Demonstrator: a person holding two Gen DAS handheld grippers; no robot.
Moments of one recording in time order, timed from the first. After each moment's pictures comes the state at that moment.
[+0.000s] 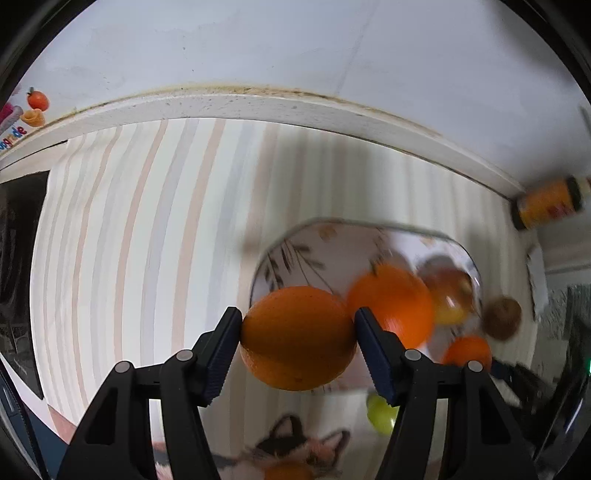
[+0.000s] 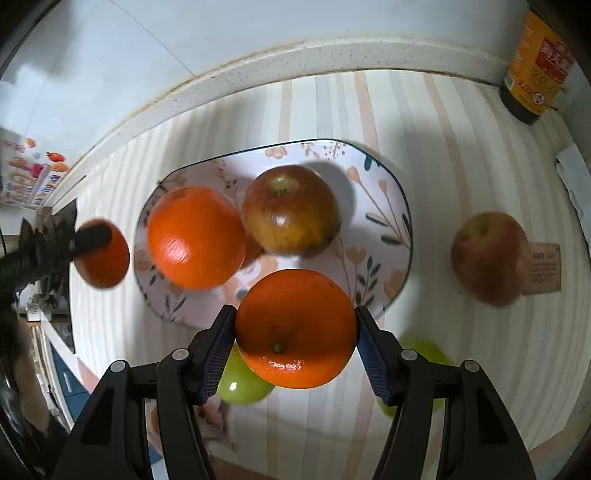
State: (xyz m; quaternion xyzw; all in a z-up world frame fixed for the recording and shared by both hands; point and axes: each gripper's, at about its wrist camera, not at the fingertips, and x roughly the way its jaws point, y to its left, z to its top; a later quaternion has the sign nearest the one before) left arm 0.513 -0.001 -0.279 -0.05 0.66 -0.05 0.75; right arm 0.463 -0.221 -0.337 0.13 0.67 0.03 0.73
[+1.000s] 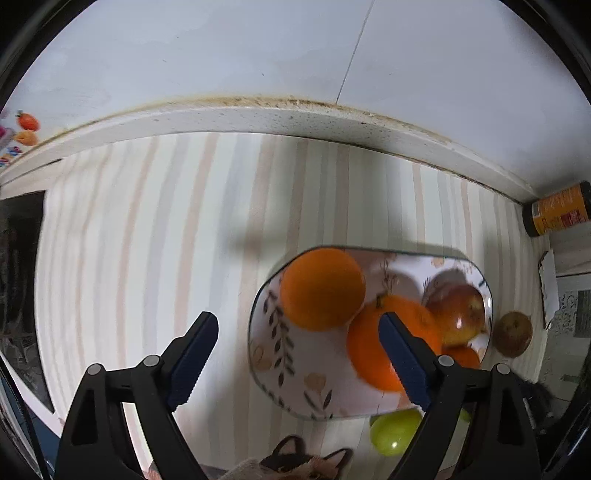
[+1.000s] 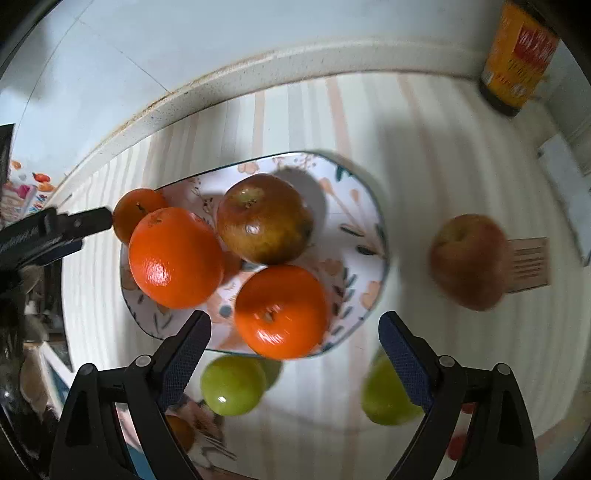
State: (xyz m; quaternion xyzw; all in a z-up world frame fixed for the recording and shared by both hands) left arm 0.522 -0.011 -0.278 -0.02 0.65 -0.04 0.76; right arm 0.454 -0.244 -0.324 0.13 0.66 -0.01 0.74
